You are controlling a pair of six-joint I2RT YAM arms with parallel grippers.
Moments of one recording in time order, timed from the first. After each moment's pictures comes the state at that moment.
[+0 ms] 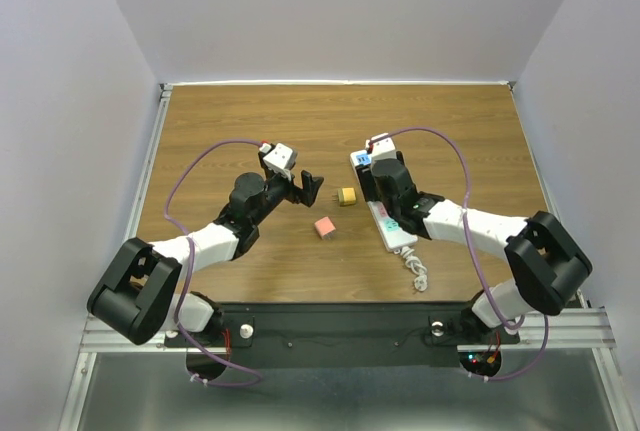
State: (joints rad) left arm -0.55 1.31 0.47 0.77 0.11 -0.11; right arm 0.72 1.47 0.78 0.18 0.52 0.06
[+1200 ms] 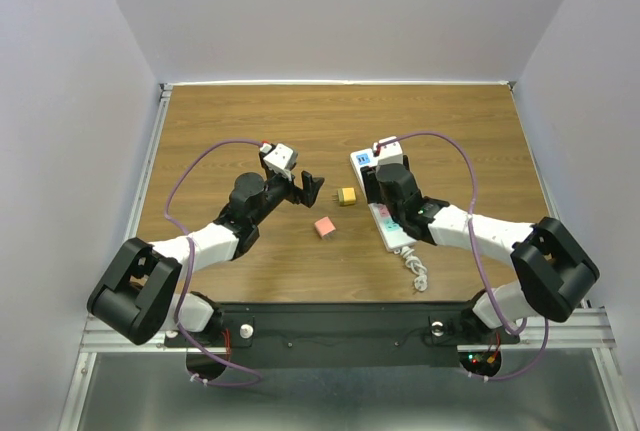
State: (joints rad) left arm -0.55 1.31 0.47 0.77 0.12 -0.11; right arm 0.72 1.43 0.74 0.20 0.54 0.11
